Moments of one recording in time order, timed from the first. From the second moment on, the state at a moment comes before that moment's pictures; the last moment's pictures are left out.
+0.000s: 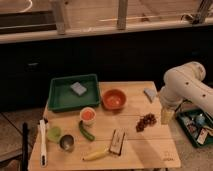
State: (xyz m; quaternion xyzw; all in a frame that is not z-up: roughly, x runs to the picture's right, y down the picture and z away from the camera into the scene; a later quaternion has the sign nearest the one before) arm 0.284 0.106 0.684 -0.28 0.02 0.02 0.96
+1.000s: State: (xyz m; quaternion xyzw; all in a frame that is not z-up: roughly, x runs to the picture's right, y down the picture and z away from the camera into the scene) arm 0.275 0.128 0.705 -0.28 0.02 -0.01 0.96
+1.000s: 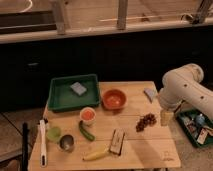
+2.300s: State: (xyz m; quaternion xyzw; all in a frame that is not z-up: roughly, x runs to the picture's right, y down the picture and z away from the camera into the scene) arm 0.270 0.179 0.773 -0.29 0.00 -0.08 0.96
